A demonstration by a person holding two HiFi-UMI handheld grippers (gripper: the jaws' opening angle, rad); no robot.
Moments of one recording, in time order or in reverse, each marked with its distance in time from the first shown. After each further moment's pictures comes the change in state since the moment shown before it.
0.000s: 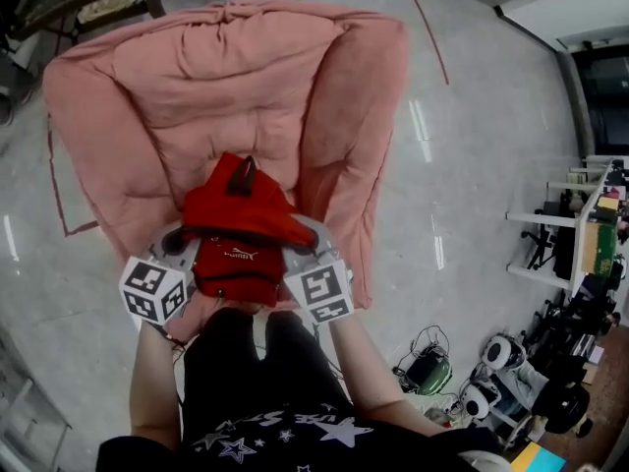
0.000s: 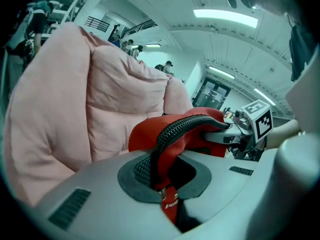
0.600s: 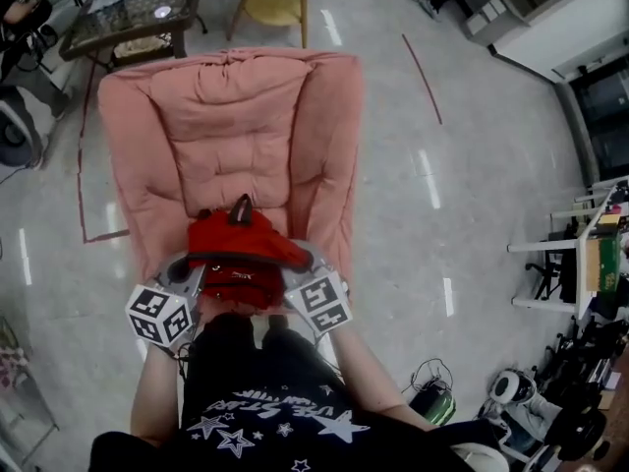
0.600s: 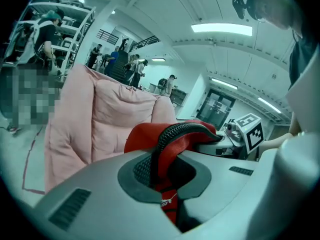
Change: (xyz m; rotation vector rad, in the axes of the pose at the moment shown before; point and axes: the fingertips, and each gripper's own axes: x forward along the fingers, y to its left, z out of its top) left arm -0.098 -0.116 0.024 -0.056 -0.147 0.078; right arm -0.116 0.033 0.018 -0.033 -0.055 0.127
